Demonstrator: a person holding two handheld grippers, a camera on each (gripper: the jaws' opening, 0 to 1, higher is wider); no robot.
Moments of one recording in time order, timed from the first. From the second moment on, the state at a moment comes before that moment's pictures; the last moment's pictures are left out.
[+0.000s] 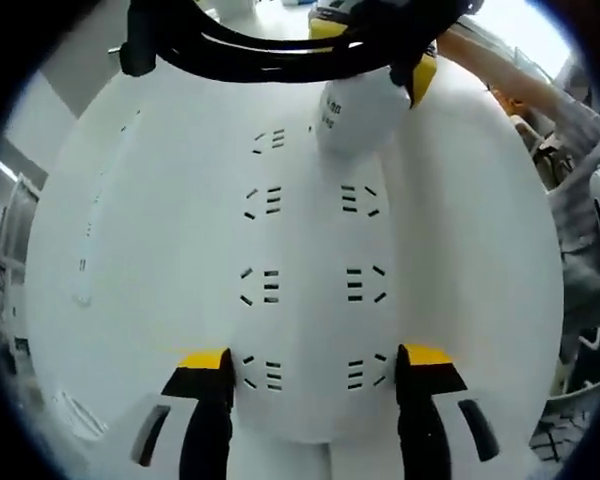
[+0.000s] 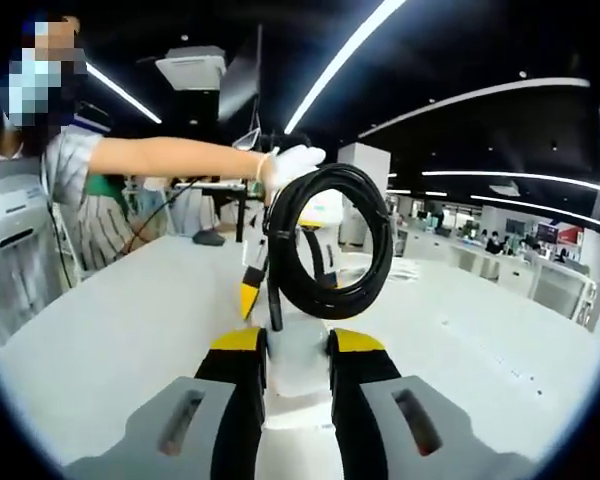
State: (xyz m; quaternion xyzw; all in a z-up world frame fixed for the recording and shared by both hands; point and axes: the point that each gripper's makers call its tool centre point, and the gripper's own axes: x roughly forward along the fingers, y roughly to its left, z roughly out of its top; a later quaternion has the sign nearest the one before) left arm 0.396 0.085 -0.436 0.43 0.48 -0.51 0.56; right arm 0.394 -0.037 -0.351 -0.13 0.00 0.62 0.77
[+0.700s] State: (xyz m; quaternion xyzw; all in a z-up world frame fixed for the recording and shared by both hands) left arm 0.392 0.084 -0.440 0.44 0.49 -0.51 0.56; right arm 0.397 -0.037 -0.361 -0.21 0.03 0.60 0.77
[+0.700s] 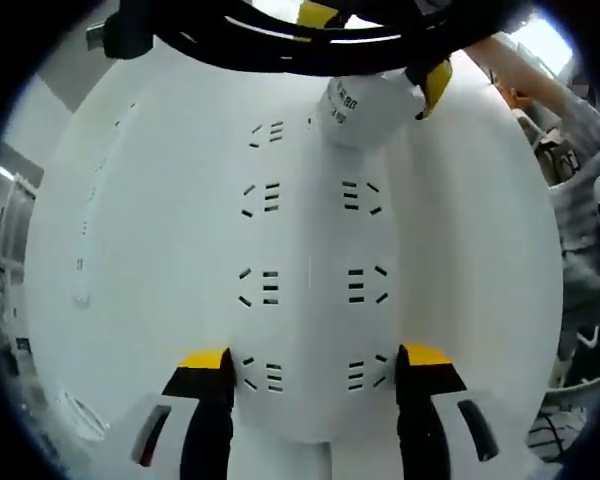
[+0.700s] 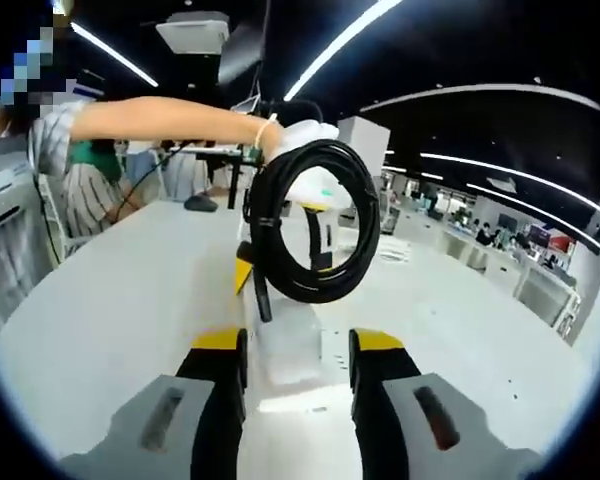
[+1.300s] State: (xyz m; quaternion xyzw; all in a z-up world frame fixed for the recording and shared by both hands) left arm 0.400 0.084 -0.440 0.44 0.49 -0.51 0.56; right arm 0.377 -0.032 -0.360 -0.41 0.10 0.60 0.68
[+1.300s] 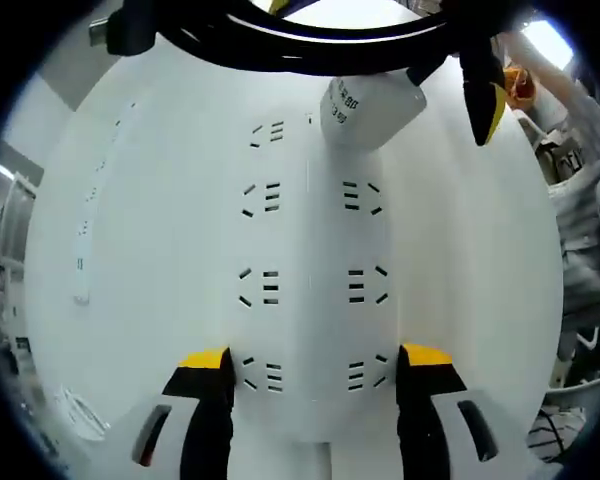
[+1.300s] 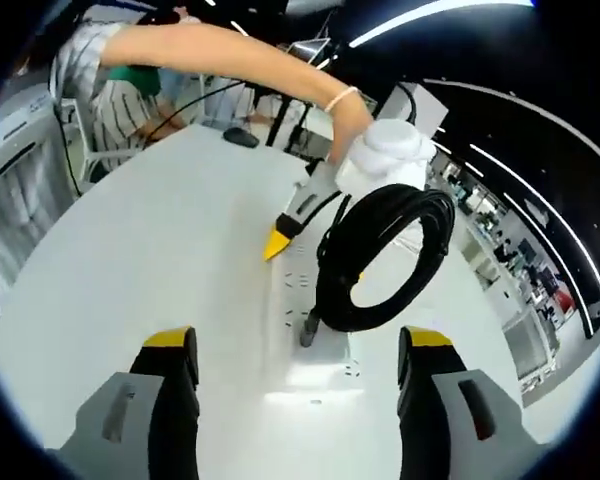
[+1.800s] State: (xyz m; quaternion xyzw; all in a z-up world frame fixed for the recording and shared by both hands) left arm 0.403 0.084 -0.440 0.44 0.49 -0.51 0.55; right arm 0.380 -0.038 -0.364 -0.47 0.17 0.59 0.63
